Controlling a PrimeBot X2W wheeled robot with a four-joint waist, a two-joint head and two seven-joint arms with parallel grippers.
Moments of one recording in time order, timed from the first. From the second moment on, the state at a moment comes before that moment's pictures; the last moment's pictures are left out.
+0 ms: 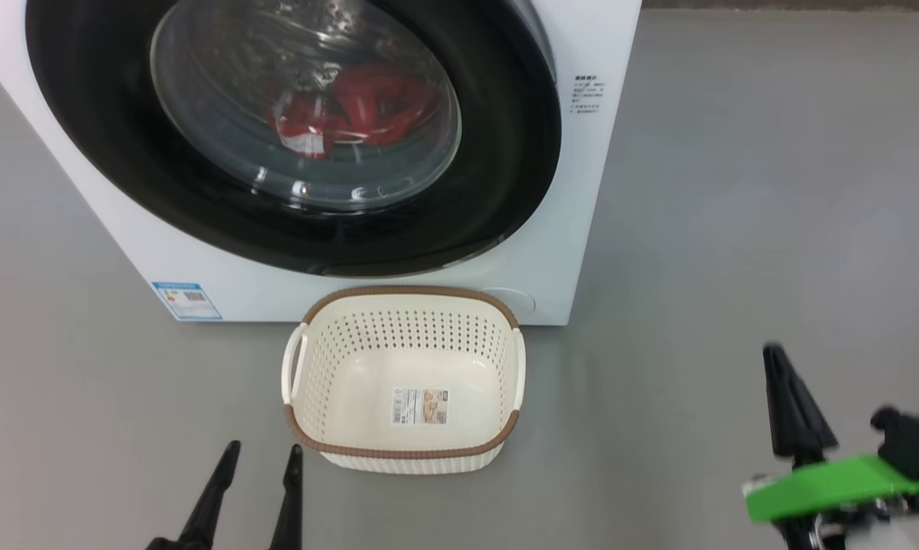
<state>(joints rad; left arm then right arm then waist) 0.07 0.04 -0.05 0.10 -0.14 -0.07 -0.25 -0.02 -0.05 -0.04 0.24 0.53 0.13 -0.25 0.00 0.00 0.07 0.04</state>
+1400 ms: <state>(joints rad) -0.23 0.04 -0.22 0.13 -0.25 -0.08 -0.25 -1.02 -0.37 0.28 0.39 1.57 0.13 0.18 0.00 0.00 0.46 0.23</state>
